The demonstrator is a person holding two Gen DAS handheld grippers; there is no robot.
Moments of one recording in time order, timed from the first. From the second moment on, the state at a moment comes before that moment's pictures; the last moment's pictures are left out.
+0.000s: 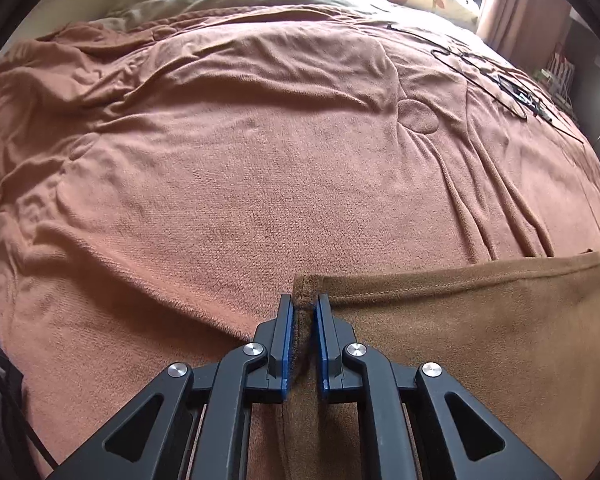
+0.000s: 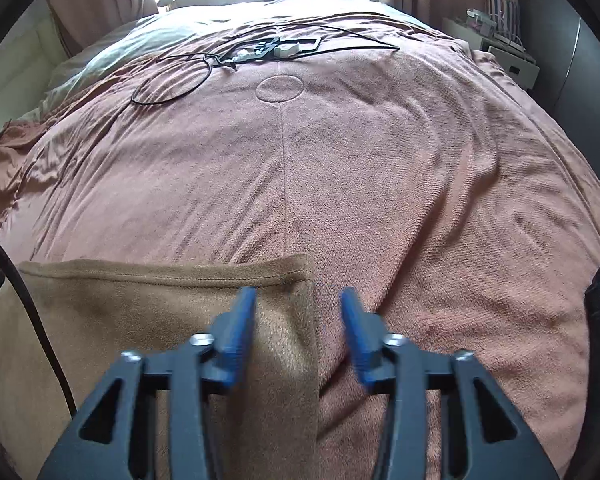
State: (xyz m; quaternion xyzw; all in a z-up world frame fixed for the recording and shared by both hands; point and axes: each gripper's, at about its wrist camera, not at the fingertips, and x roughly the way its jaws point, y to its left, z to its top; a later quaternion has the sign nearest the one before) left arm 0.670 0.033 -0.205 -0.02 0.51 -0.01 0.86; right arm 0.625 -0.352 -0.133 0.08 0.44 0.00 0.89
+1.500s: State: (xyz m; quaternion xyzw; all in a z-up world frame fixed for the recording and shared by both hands) left arm 0.400 0.058 -0.202 -0.11 0.51 -0.06 0.85; right arm 0.376 -0.358 -0.145 0.07 0.50 0.03 0.86
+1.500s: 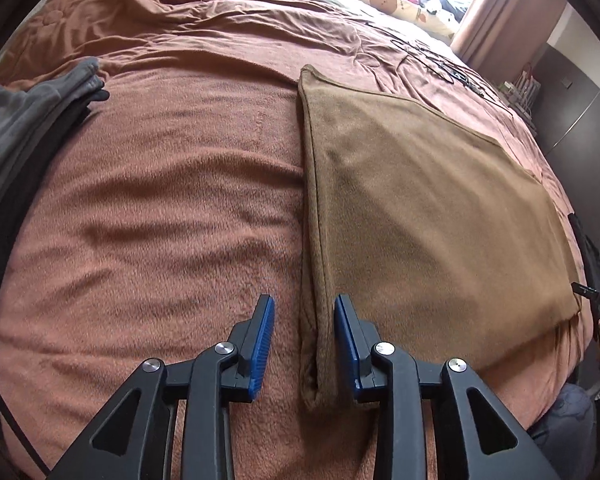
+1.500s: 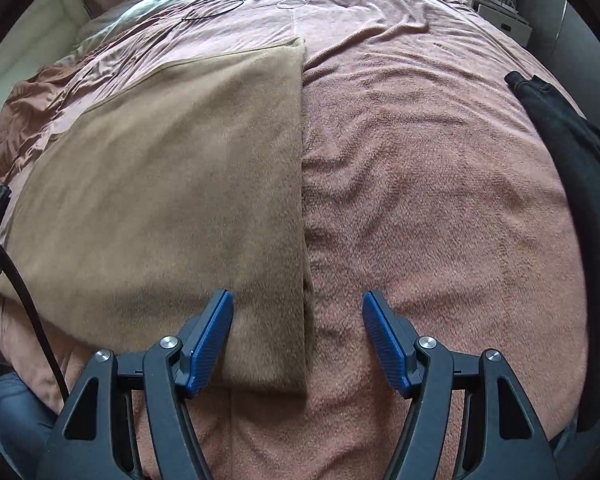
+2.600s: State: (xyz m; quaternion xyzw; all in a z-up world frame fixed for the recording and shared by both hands) left arm 0.349 0.072 -0.195 -0.29 0.50 -0.07 0.81; right arm 0.305 -0.425 -0.164 0.36 0.45 0.13 0.80
